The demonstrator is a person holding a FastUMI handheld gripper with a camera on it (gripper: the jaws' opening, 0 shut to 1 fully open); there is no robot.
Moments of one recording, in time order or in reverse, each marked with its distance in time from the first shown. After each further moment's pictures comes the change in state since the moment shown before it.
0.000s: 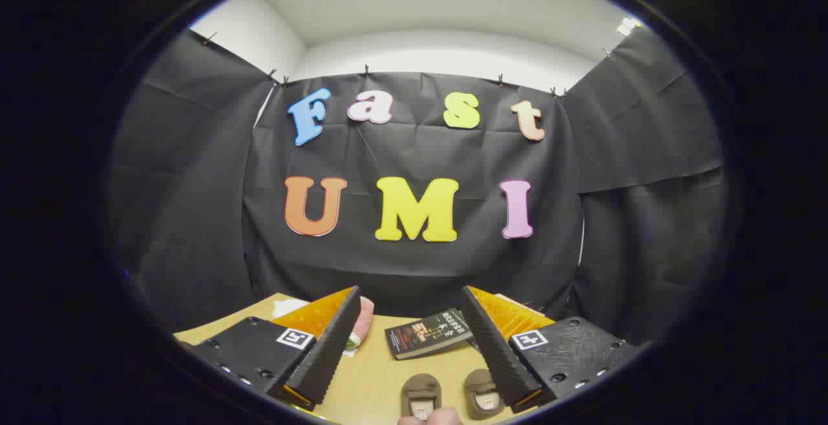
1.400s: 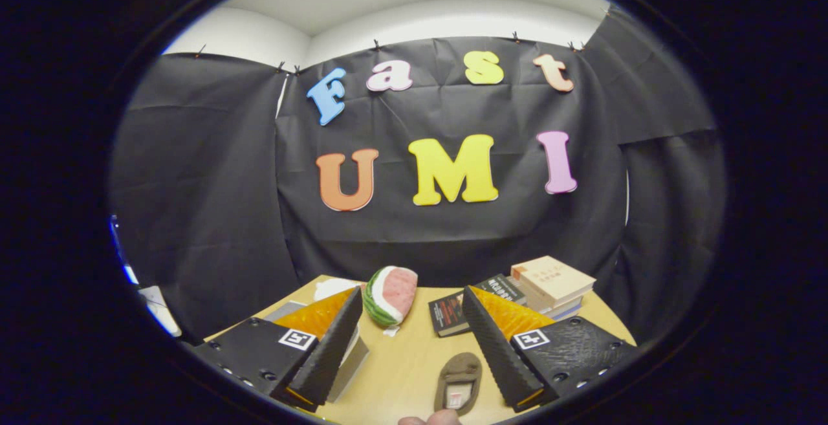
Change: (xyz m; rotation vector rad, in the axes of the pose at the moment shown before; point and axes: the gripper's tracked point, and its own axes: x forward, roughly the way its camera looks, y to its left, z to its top) arm 0.021 0.039 -0.067 0.129 0.202 0.233
